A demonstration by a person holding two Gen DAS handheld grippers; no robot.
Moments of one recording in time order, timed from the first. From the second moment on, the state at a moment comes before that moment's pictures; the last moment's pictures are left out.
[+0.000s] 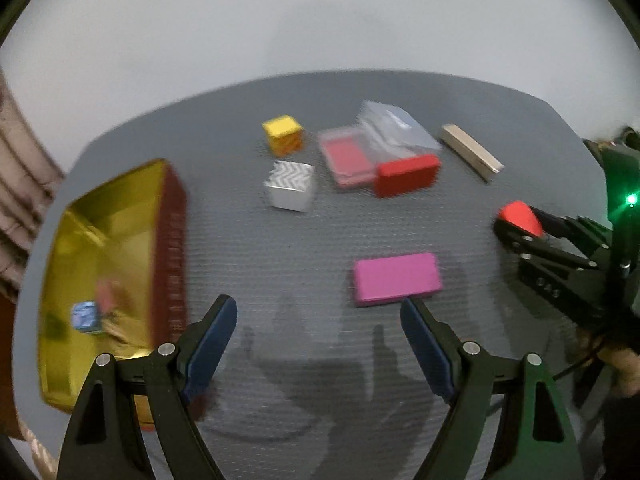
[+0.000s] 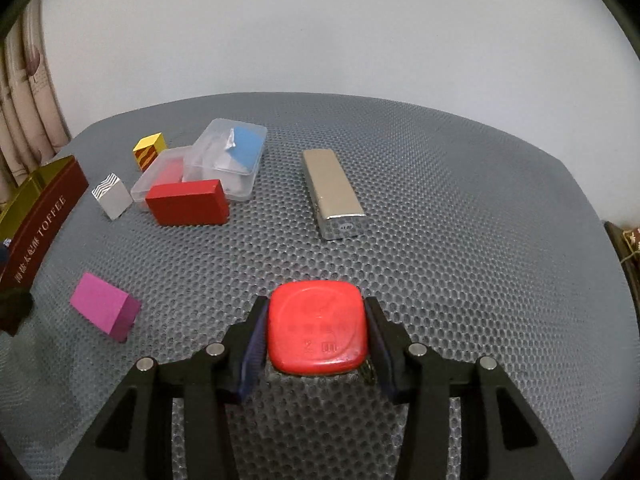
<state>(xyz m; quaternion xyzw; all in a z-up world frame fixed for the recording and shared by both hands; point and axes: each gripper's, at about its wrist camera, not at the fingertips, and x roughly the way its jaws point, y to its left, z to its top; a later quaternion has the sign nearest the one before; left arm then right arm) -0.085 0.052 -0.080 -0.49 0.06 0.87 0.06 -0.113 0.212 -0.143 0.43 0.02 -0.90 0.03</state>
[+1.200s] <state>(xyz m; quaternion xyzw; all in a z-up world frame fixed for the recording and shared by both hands) -0.113 0.088 -0.126 -0.53 0.04 0.85 0.08 -0.104 0.216 -0.144 0.43 0.01 -0.90 0.03</state>
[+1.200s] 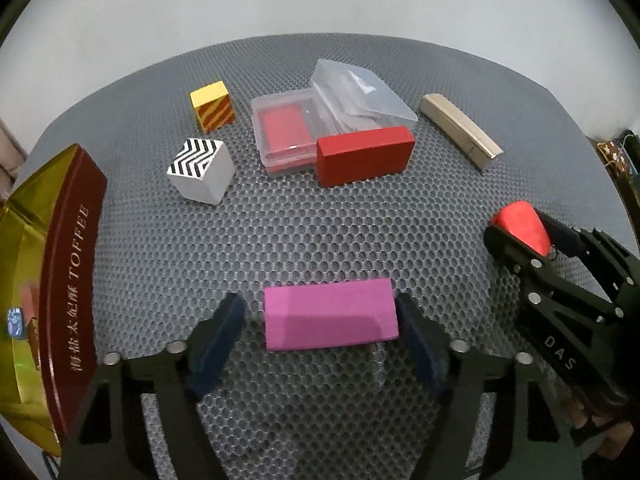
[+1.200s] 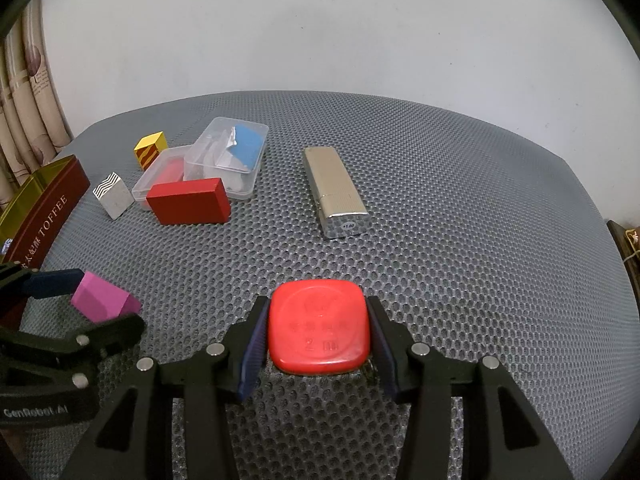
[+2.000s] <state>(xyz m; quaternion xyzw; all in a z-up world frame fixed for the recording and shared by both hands) -0.101 0.054 -0.108 -0.51 0.05 0.86 0.06 -0.103 0.215 -0.145 0.43 0.01 -0.90 0.03</state>
